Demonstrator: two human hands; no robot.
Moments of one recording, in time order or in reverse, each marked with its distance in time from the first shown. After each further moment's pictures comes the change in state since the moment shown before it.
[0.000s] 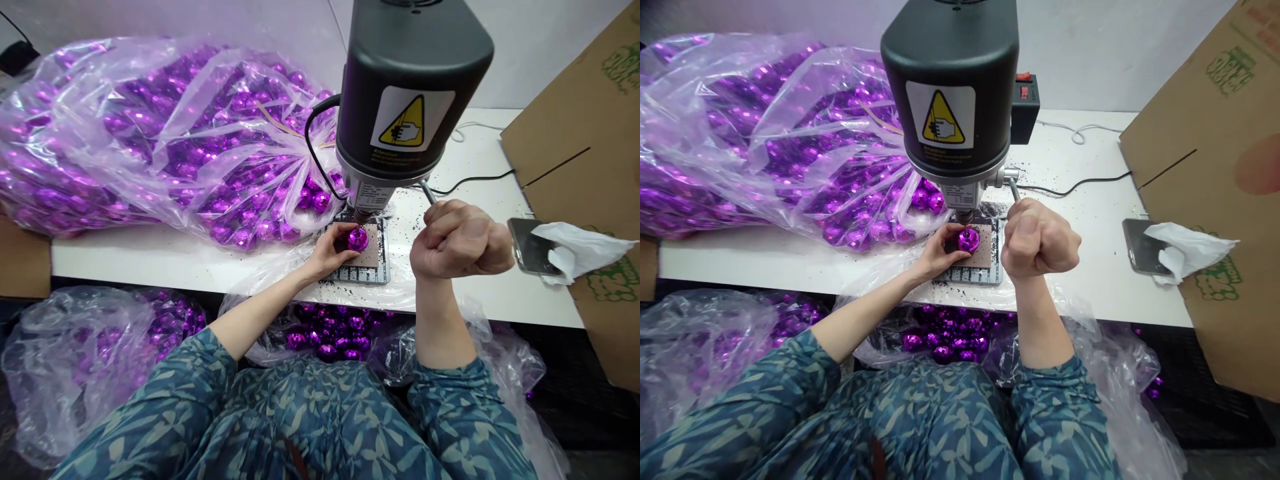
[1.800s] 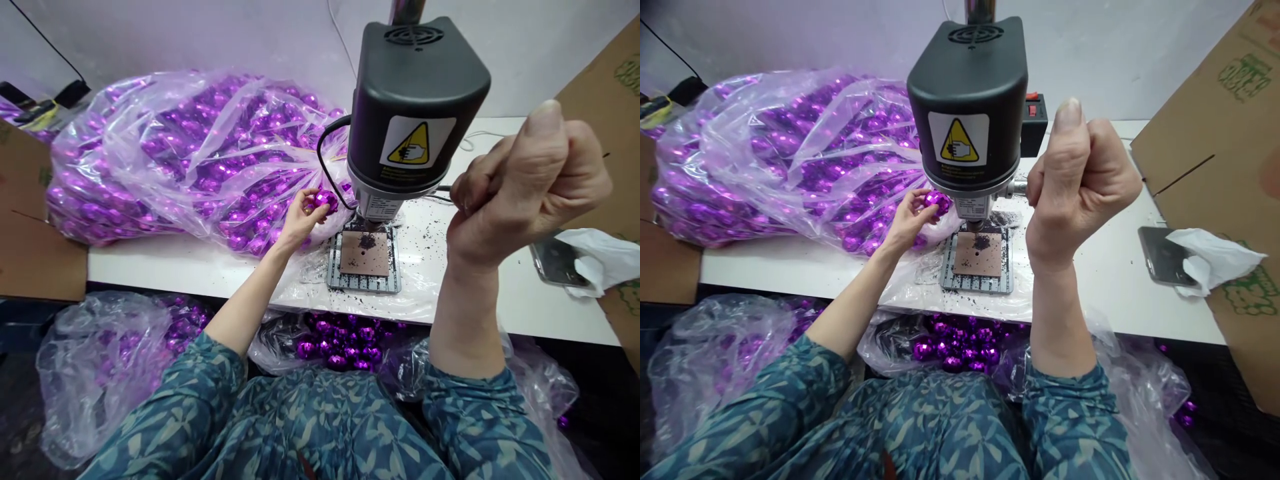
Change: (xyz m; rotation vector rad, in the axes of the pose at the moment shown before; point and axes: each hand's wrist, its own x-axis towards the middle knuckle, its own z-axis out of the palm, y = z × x) left_hand 0.056 0.038 -0.087 0.135 0.260 -0.145; right_hand 0.058 -0.015 0.036 0.007 -0.091 0.324
